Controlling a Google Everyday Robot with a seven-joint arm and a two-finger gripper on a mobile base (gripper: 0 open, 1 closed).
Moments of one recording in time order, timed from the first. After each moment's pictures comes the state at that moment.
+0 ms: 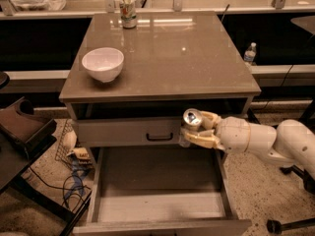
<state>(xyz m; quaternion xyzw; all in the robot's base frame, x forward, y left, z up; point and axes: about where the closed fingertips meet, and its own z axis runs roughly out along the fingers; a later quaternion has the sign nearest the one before) 0.507 -0.096 0.780 -0.48 0.51 0.38 0.60</state>
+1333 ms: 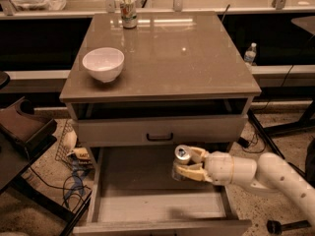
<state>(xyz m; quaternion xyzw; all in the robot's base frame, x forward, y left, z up) 0.475 -0.077 0.651 -0.46 0.56 0.43 0.54</state>
